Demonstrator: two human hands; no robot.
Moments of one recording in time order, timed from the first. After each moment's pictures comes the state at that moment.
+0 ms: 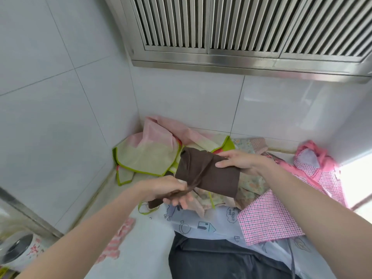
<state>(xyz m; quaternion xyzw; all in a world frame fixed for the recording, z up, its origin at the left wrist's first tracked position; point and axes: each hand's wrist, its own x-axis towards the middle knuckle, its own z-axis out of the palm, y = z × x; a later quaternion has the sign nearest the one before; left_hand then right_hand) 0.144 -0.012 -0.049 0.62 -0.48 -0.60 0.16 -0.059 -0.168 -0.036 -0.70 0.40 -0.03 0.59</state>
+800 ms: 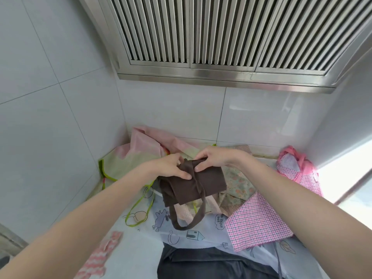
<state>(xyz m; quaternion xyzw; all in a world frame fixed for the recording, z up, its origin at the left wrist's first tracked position) 0.122 -0.071 -0.005 0.70 -0.60 -0.36 0.15 -0.037 -0.153 0.015 -0.84 0.34 0.04 0.43</state>
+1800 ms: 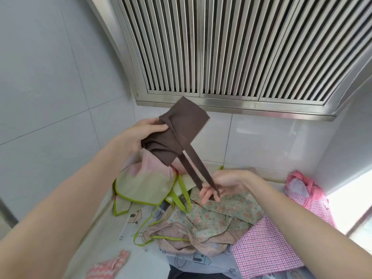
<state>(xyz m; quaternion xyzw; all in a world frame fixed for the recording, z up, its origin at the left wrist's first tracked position) 0.192 -0.052 0.116 0.57 -0.44 -0.44 0.54 -0.043 -0.138 0.026 -0.73 0.37 0.10 0.57</state>
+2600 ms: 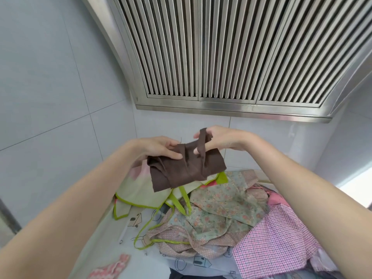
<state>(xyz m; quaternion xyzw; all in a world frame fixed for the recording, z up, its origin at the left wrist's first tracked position) 0.168 -0.050 0.108 0.59 -0.60 -0.47 0.26 -0.028 -0.133 0.134 -0.86 0.31 -0.08 0.40</state>
